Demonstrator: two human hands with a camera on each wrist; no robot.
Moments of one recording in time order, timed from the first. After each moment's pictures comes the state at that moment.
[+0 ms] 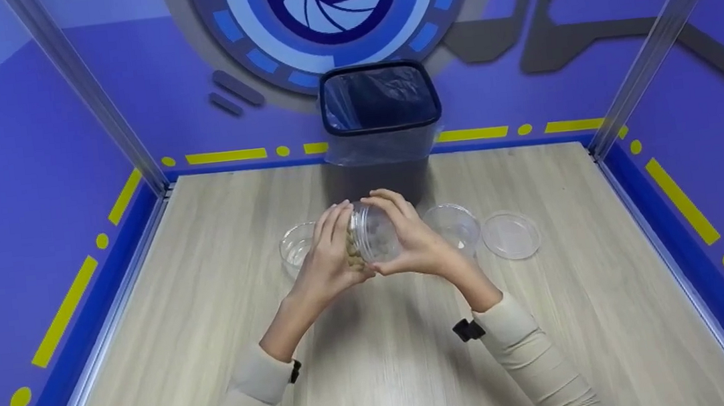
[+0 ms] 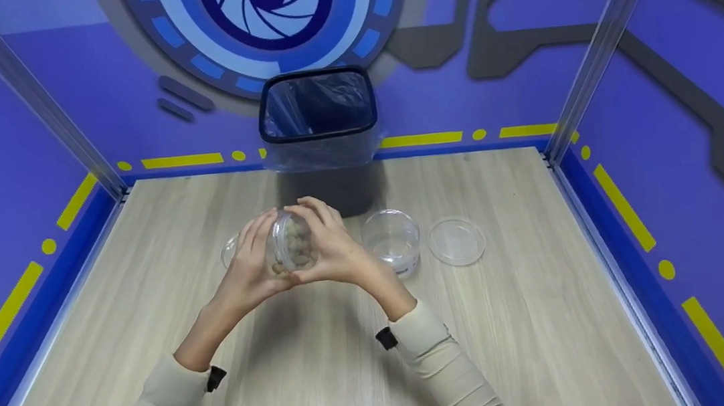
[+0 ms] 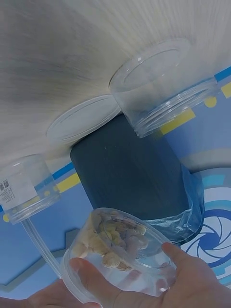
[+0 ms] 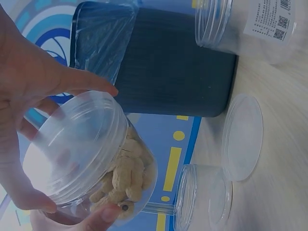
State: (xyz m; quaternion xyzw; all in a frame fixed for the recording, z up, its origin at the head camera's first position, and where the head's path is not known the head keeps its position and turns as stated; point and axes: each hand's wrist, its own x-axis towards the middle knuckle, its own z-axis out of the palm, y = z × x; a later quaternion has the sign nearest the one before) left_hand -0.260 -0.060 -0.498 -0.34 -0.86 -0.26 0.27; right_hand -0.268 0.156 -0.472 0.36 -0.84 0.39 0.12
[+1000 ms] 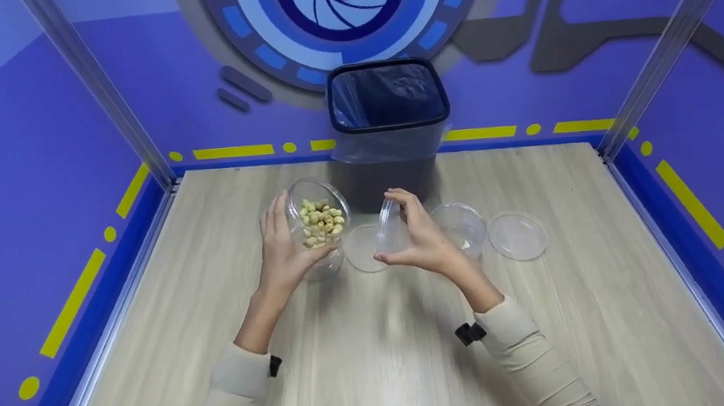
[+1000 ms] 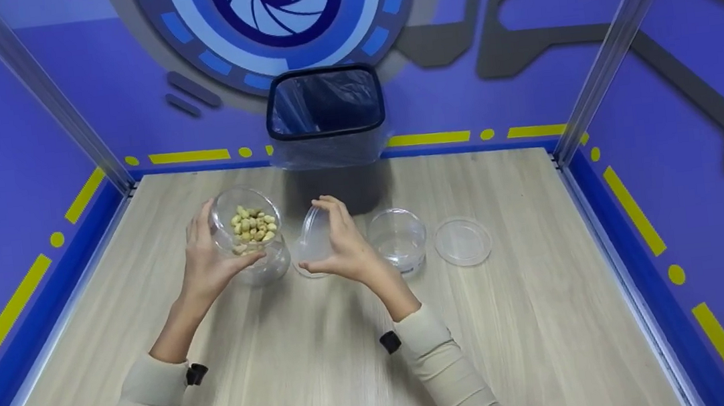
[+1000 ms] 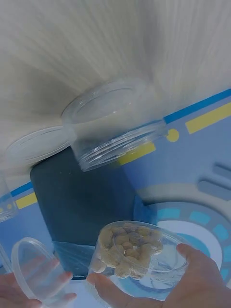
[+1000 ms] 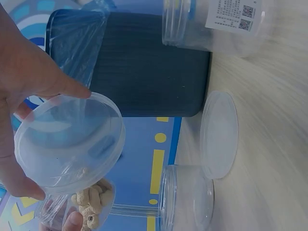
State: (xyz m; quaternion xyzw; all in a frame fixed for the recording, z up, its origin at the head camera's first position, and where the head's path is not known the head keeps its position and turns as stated) left_hand -0.277 -0.118 -0.495 -0.15 -0.86 -0.40 0.28; right_hand -0.277 0.157 -0.495 0.29 -0.83 0.47 0.11
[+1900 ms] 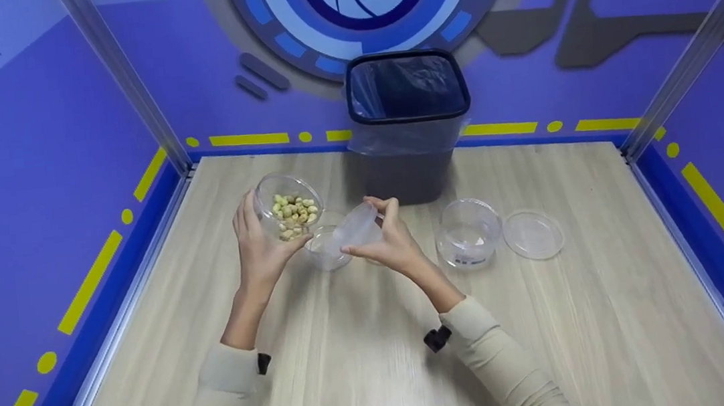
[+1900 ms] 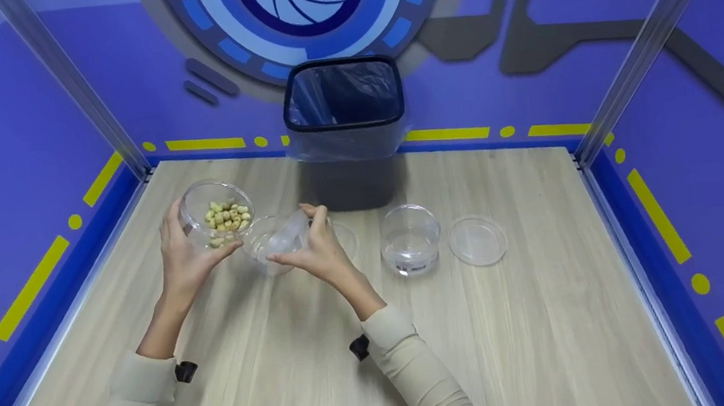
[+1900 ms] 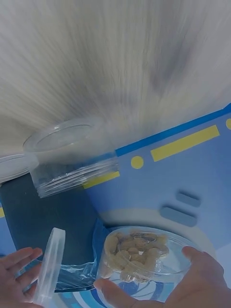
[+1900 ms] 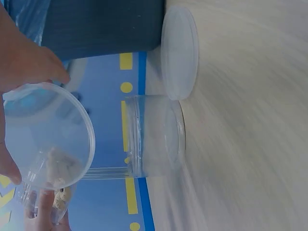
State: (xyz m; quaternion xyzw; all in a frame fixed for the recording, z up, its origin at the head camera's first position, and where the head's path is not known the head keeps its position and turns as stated) left_hand -0.272 -0.170 -0.502 -0.06 -0.86 -0.40 0.31; right_hand -0.283 0.079 -0.518 0.20 -0.77 0.60 0.06
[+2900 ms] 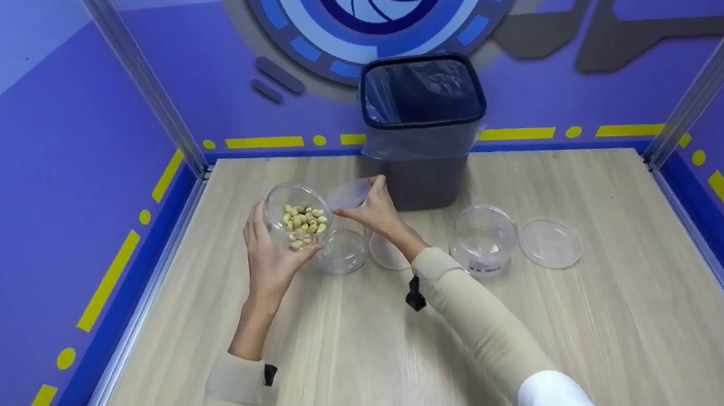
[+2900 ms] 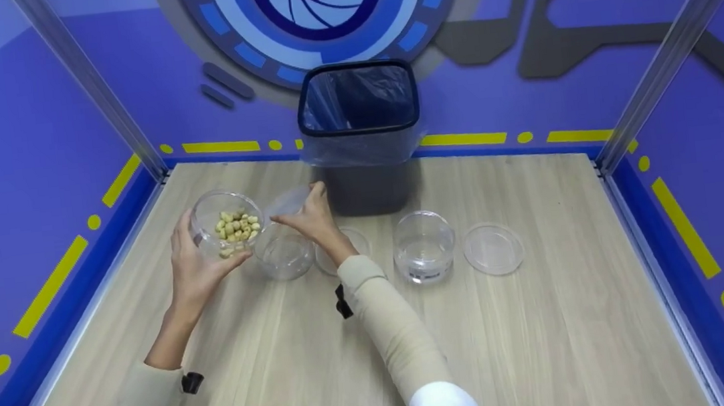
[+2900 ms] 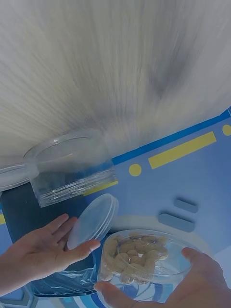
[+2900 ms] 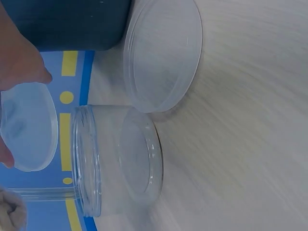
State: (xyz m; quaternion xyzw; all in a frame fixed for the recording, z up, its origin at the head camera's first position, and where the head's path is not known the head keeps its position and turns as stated) left_hand -0.264 -0.176 -0.509 -0.06 -0.87 -0.39 0.31; right_hand -0.389 0.035 -0.545 0.10 -0.84 0.53 0.05
